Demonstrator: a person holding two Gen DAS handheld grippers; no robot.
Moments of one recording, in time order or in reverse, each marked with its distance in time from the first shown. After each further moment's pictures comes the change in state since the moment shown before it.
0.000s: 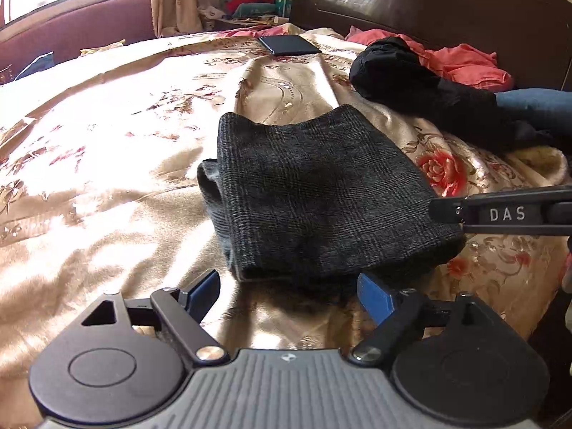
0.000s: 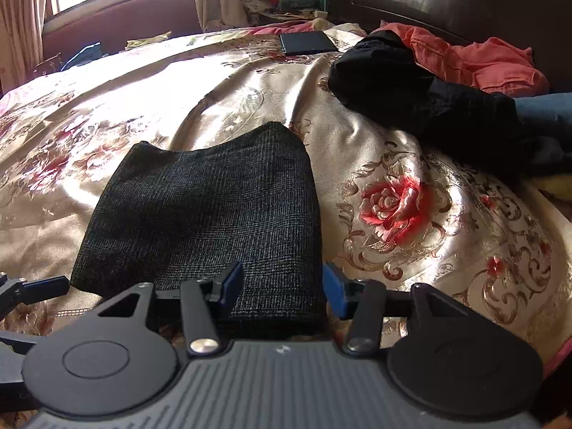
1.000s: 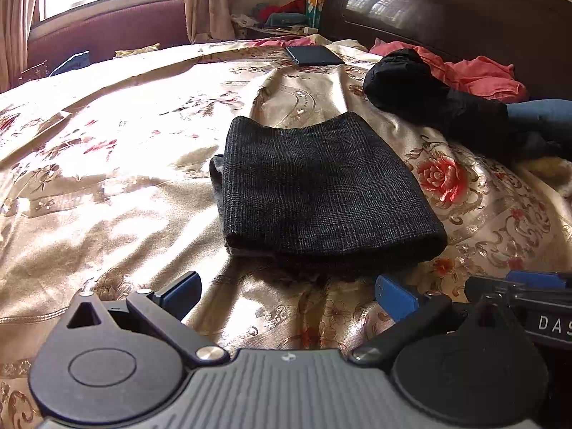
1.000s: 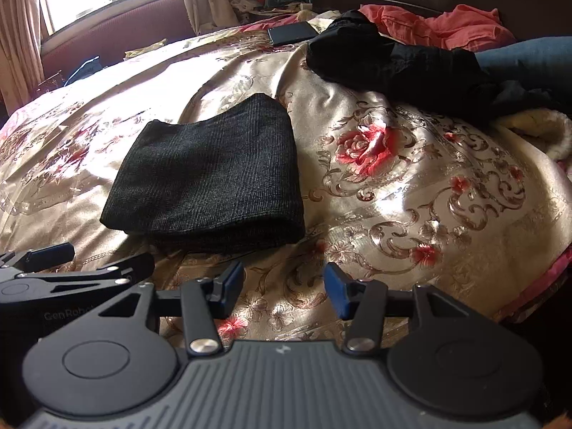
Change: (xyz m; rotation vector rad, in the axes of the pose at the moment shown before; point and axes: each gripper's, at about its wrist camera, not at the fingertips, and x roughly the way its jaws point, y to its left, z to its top) left arm -0.028 -0.027 -0.017 -0.056 -0.019 0.113; right arm -0.055 -0.017 -0.062 0.118 0.016 0.025
